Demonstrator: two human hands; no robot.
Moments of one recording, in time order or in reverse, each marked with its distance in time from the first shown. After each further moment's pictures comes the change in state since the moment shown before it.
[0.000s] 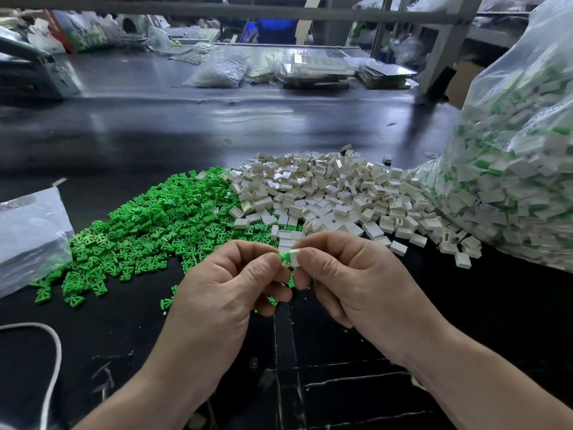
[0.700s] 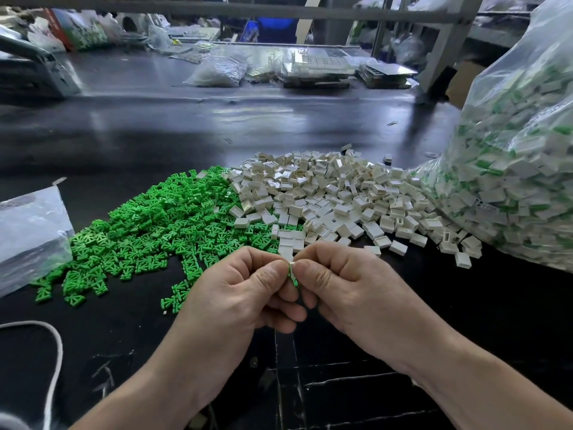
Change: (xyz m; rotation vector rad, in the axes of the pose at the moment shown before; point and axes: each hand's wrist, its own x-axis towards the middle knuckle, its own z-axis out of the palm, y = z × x) left_hand -0.001 0.001 0.003 -0.080 -0.142 -0.117; right_hand -0.003 0.002 0.000 -0.264 -0.037 0.039
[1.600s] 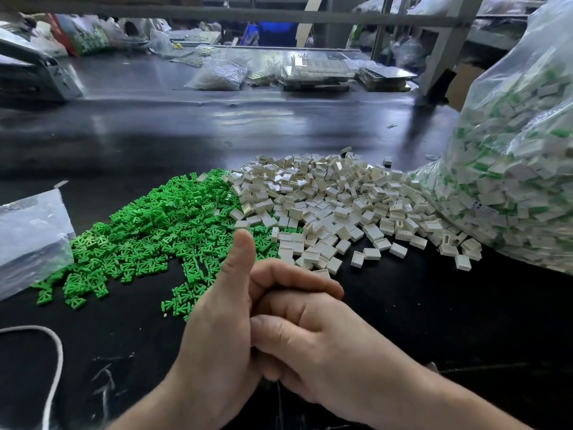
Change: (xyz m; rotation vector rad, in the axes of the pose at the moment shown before) left_hand -0.010 0.003 0.012 -0.261 -0.118 -0.037; right_hand -0.014 -0.018 0.037 0.143 -0.246 0.083
